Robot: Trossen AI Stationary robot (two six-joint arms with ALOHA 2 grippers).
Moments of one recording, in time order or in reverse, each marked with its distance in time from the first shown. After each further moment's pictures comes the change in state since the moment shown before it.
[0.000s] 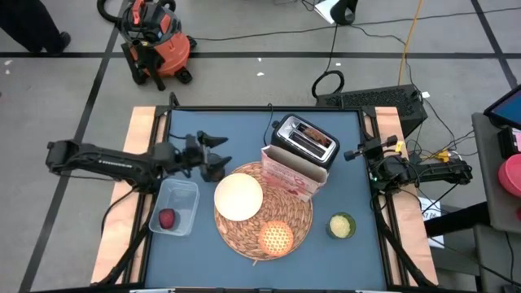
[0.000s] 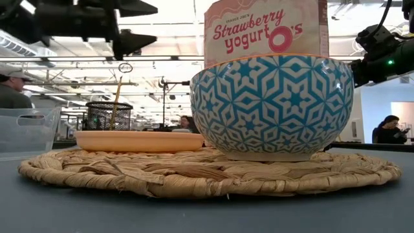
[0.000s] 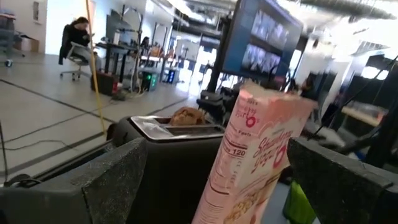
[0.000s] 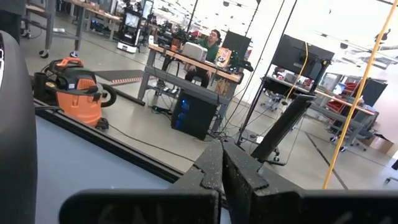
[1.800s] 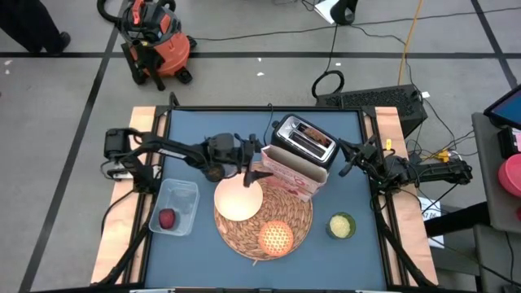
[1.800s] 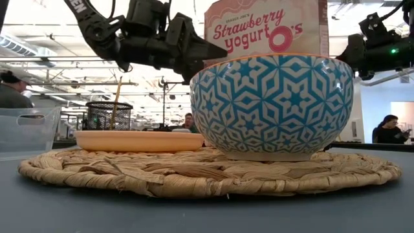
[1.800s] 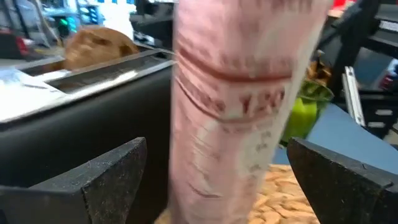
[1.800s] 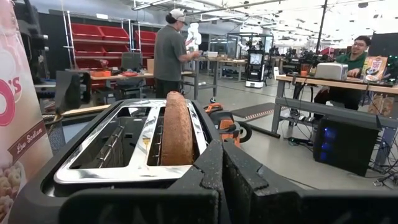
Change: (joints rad) left arm 0.126 0.701 0.424 -0.001 0.483 0.216; right arm 0.000 0.000 0.000 -0.001 -0.573 0.343
